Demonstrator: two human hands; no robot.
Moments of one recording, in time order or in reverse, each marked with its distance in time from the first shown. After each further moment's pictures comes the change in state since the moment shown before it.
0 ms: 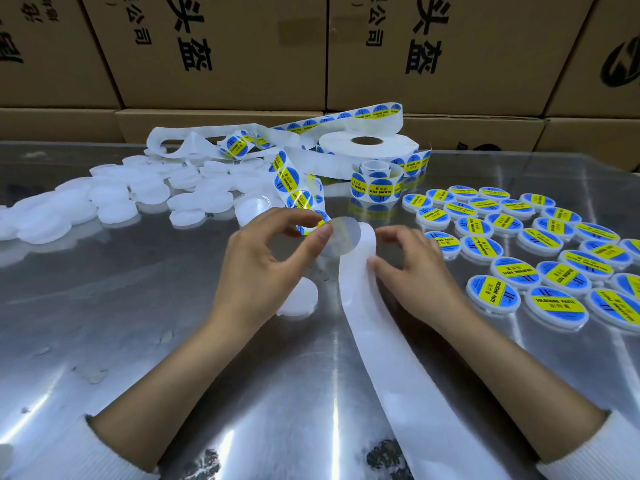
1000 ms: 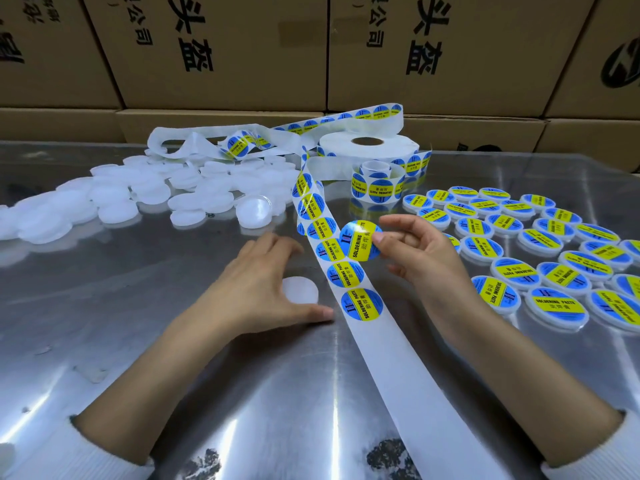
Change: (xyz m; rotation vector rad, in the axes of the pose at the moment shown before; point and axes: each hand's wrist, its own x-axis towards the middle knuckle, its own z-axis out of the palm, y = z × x) left_hand 0.004 -0.029 -0.013 0.620 -0.597 -0.154; right_hand -0.005 -0.023 -0.010 0.843 -0.010 0.204
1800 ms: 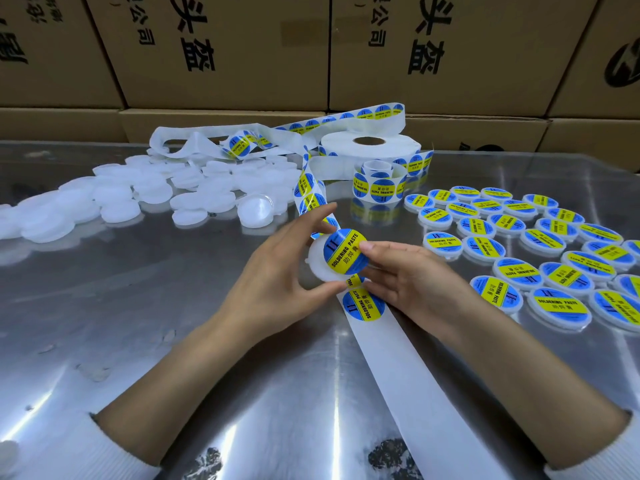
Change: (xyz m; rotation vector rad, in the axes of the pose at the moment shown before) left_hand 0.000 0.016 0.010 -0.390 0.369 0.388; right_hand 0.001 0.004 -0.001 0.161 -0.305 0.313
